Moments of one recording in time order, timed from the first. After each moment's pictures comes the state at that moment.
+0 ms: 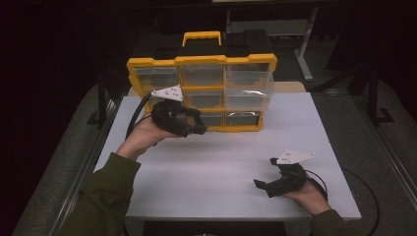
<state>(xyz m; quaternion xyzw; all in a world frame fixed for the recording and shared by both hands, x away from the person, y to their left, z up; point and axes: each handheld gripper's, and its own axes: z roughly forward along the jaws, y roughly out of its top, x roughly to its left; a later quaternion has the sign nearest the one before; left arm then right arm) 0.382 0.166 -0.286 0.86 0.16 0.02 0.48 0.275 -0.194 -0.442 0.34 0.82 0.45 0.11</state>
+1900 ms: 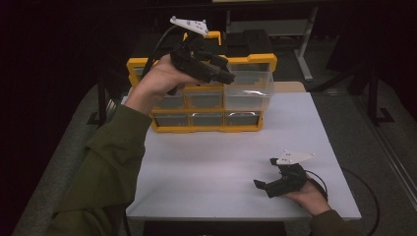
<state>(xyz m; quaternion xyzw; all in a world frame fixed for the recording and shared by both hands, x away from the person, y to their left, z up) 0.427 0.096 -0.162 0.86 0.10 0.02 0.50 0.275 -0.194 -0.442 0.34 0.82 0.45 0.10</state>
